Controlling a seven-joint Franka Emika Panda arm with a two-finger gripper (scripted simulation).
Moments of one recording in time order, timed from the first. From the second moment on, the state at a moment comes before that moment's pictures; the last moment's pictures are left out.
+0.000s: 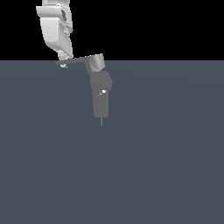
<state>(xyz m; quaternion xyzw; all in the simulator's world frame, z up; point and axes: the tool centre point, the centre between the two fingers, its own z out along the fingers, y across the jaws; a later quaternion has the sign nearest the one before) 0.047 0.176 0.270 0.74 -0.66 -0.06 0.07</state>
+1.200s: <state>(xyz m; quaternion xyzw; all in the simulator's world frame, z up) -0.007 0.168 0.277 0.74 -0.66 -0.06 0.08</state>
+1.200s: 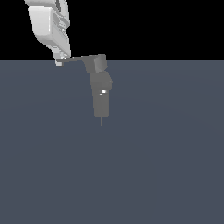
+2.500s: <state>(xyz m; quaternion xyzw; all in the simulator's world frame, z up) -0.057 0.119 0.287 0.74 -0.66 -0.07 0.08</state>
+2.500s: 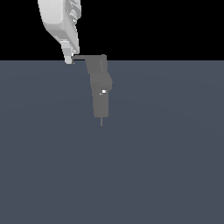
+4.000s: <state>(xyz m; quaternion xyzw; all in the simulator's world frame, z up) -0.070 0.012 0.294 0.75 -0.65 -0.07 0.08</state>
